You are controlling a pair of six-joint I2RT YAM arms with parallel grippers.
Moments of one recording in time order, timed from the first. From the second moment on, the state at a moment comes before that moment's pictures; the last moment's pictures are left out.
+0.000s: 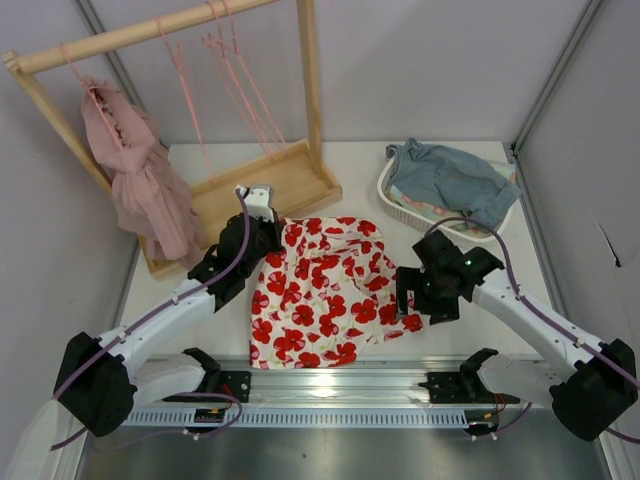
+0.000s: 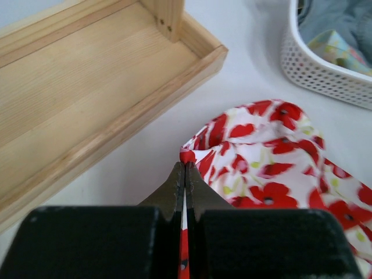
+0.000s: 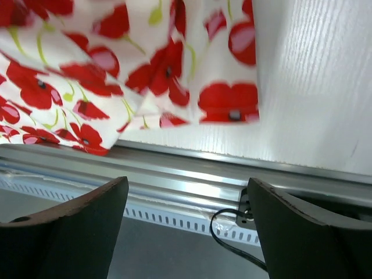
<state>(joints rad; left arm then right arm) -0.58 1.10 0.70 0.10 -0.28 -0.24 0.59 1.11 0.87 -1.03 -0.12 0.62</state>
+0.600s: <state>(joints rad) -0.59 1.09 0.65 0.10 -0.23 -0.23 0.56 1.50 1.16 -0.71 -0.08 0.62</state>
